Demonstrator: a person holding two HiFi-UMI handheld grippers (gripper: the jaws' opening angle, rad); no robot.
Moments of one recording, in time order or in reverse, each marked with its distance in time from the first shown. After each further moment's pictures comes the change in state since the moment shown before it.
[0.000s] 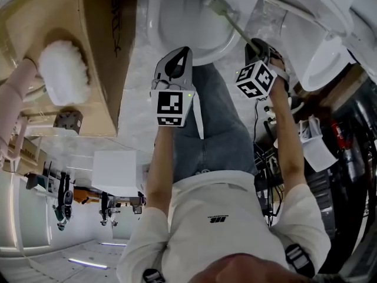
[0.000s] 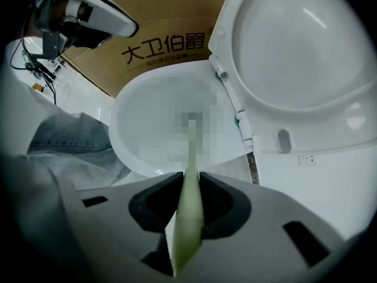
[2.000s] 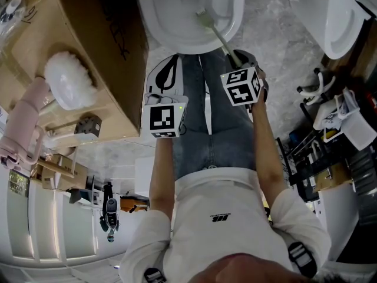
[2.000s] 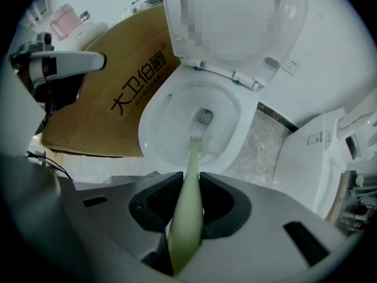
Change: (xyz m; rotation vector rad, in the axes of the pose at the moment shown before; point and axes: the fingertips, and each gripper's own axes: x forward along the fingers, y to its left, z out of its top) left arm -0.067 -0.009 -0.022 0.185 0.017 -0.081; right arm -0.033 0.147 0.013 0.764 -0.092 0.184
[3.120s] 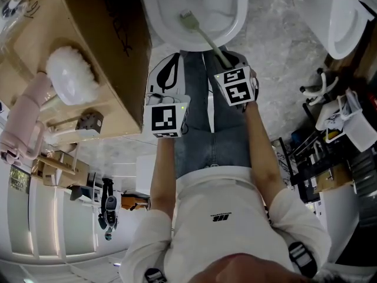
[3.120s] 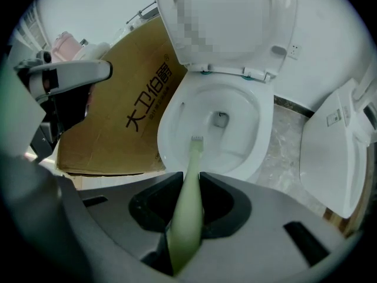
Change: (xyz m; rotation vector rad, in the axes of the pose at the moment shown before) left arm -0.009 0.002 0.003 0.015 -0.012 0.018; right arm 0.012 0.051 0.013 0.140 -0.092 0.173
